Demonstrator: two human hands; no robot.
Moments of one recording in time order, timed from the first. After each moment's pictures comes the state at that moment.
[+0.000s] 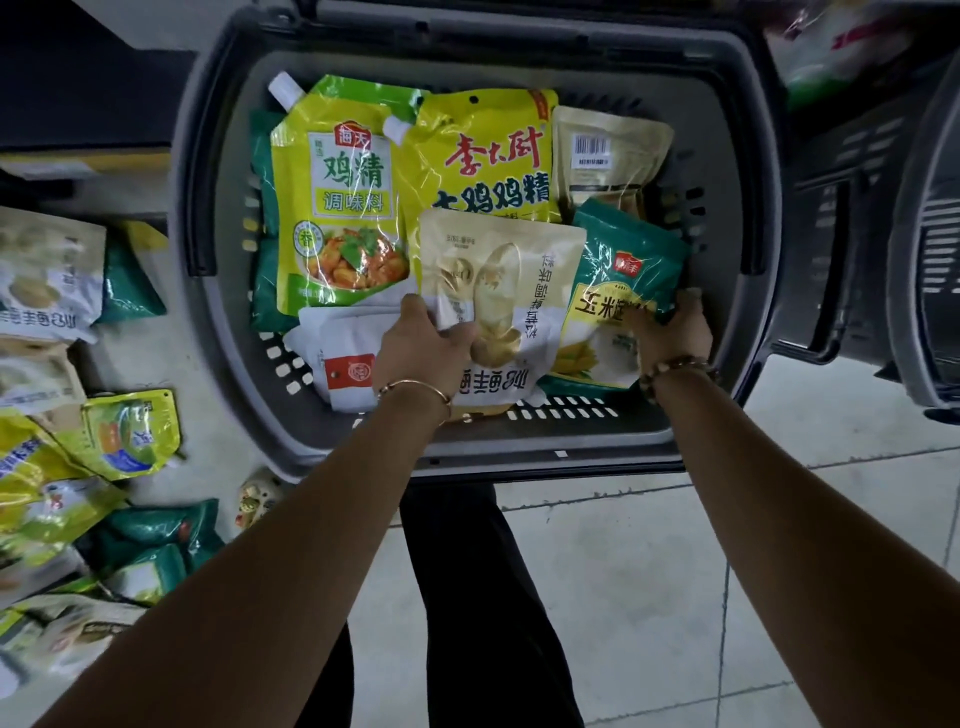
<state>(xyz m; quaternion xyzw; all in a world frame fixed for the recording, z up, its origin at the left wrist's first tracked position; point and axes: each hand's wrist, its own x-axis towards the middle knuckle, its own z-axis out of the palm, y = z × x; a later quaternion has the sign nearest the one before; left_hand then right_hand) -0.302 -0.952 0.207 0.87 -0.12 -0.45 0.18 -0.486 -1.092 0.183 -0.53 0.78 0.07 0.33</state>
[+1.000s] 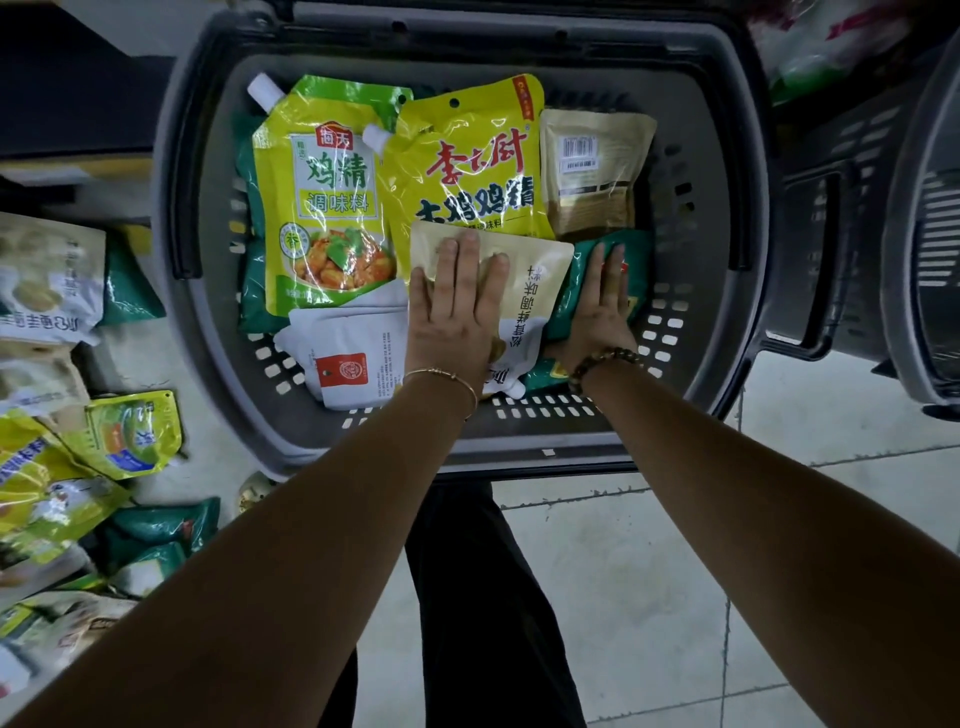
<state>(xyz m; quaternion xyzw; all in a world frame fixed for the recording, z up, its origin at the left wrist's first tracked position) -0.329 -0.964 0.177 0.80 -0.56 -0.19 -0.08 -0.453 -1.071 0.161 -0.73 0.56 0.27 0.28</state>
